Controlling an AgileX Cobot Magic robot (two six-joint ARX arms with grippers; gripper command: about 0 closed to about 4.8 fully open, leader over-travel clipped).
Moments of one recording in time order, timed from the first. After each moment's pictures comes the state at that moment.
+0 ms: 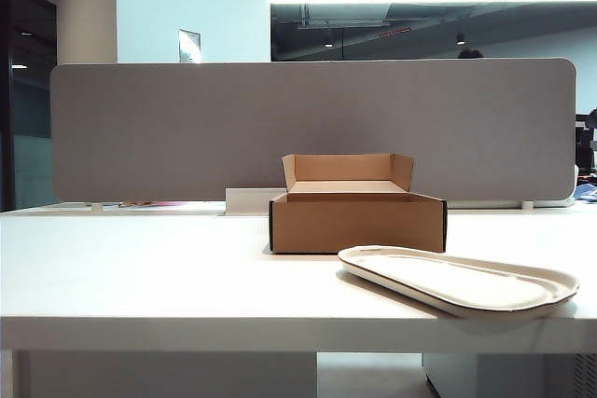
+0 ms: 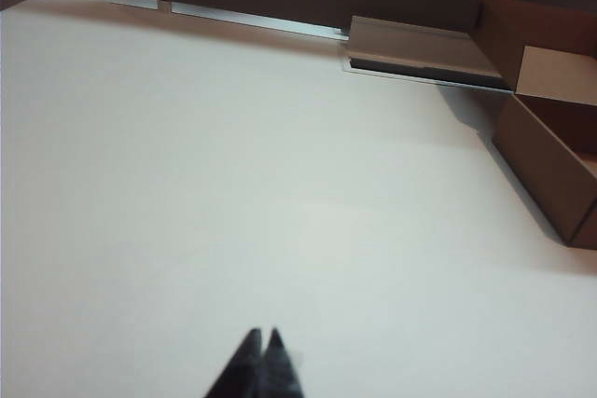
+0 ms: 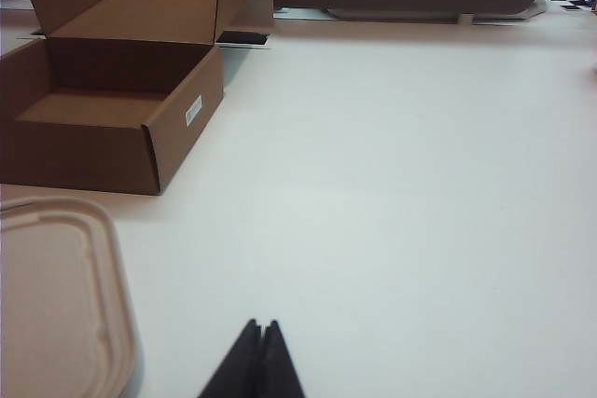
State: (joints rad) left arm 0.01 0.00 0.00 -0.10 0.06 -0.13; right arm 0.00 0.00 0.01 -0.14 -0.04 -0.02
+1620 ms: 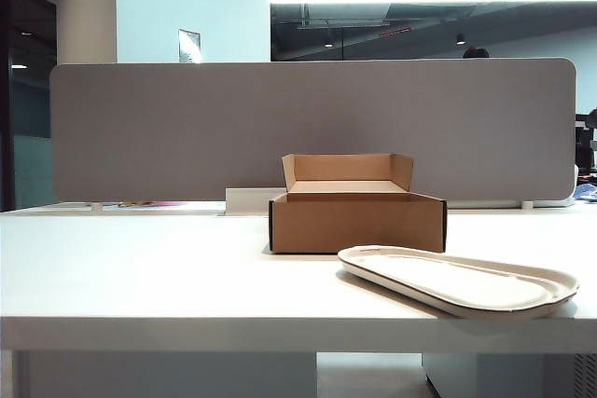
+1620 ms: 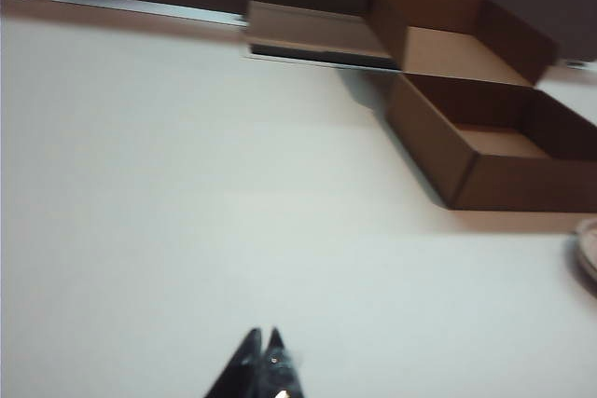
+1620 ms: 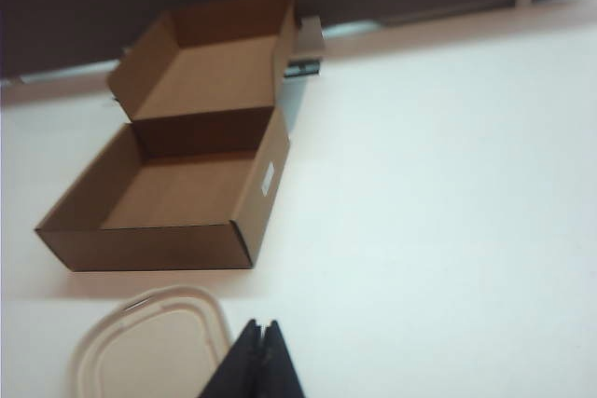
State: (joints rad) left arm 0.01 0.00 0.00 -0.10 0.27 -0.13; right arm 0.00 0.44 0.43 -0.22 -0.13 0.18
